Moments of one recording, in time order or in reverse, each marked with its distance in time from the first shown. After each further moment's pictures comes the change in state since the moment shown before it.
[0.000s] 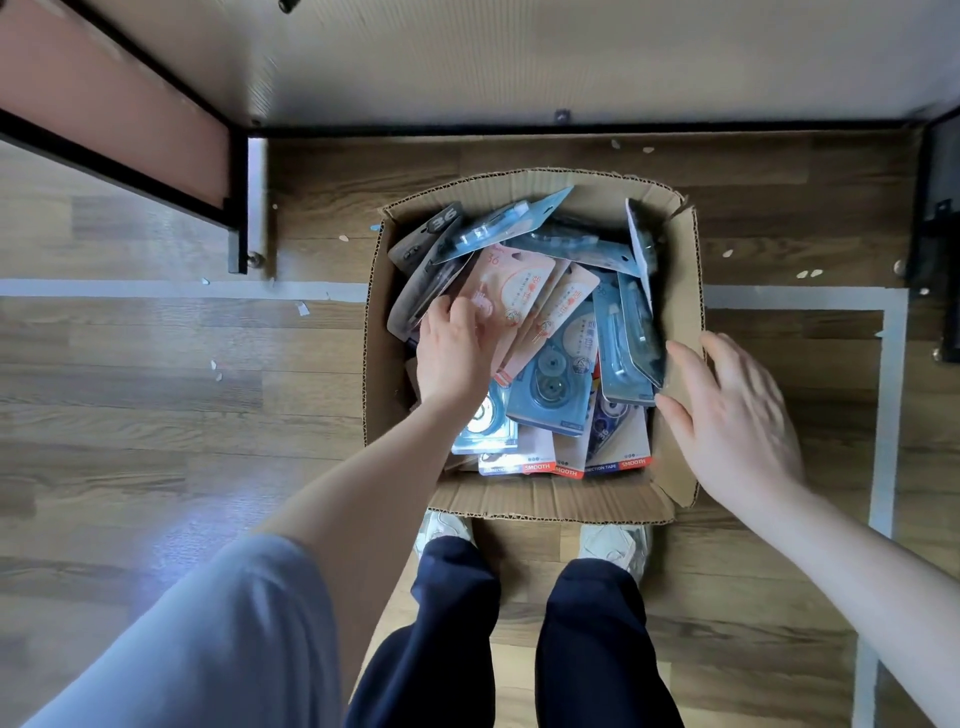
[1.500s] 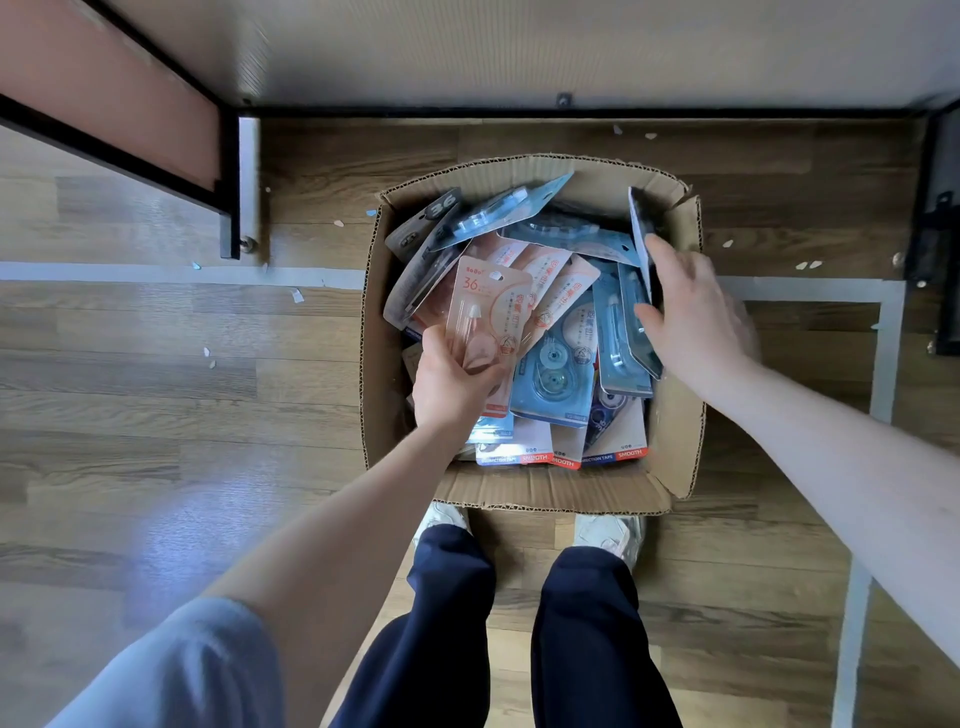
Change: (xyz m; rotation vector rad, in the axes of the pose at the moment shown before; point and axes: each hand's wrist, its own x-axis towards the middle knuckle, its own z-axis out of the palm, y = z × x) left_hand -0.033 -0.004 -0.002 -0.380 -0.065 -0.332; right_hand 0.082 -0.023 -0.019 0.118 -0.166 0.163
